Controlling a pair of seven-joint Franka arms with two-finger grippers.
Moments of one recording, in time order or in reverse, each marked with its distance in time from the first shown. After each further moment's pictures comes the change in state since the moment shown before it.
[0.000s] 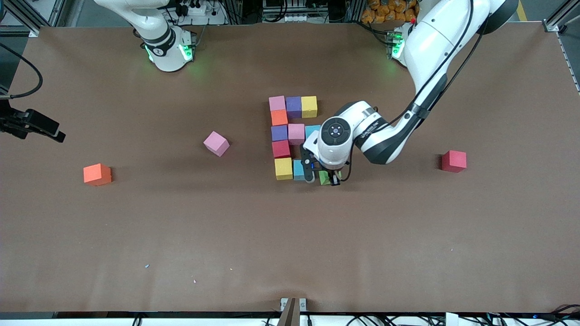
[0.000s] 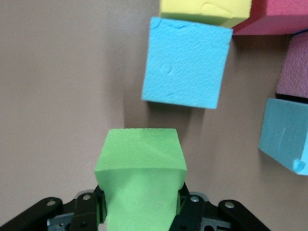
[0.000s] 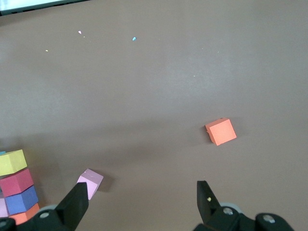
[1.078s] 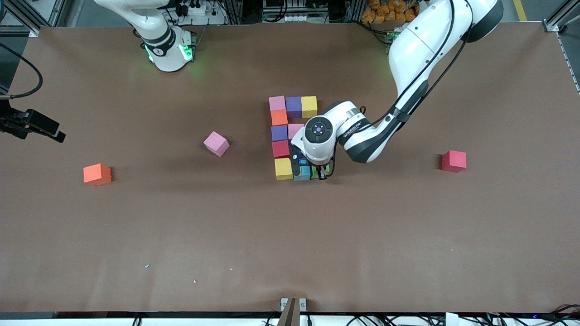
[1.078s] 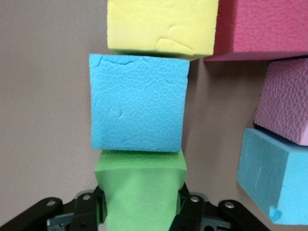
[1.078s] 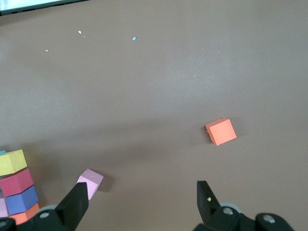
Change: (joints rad) left arm -0.057 0.062 0.002 0.034 0.000 -0.001 -0.046; right arm 0.000 0.000 0.000 0.000 0.000 0.000 0.000
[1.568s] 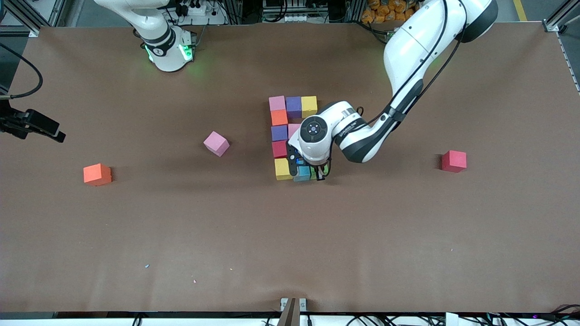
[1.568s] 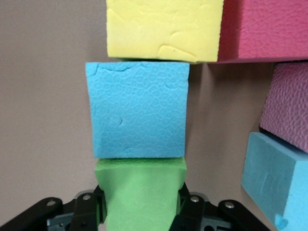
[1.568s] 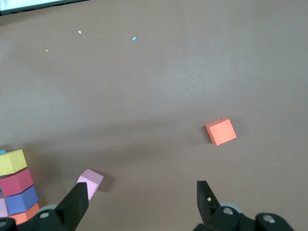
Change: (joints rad) left arm -0.063 0.006 0.054 0.030 0.000 -0.015 0.000; right arm 0.000 0.000 0.000 0.000 0.000 0.000 0.000
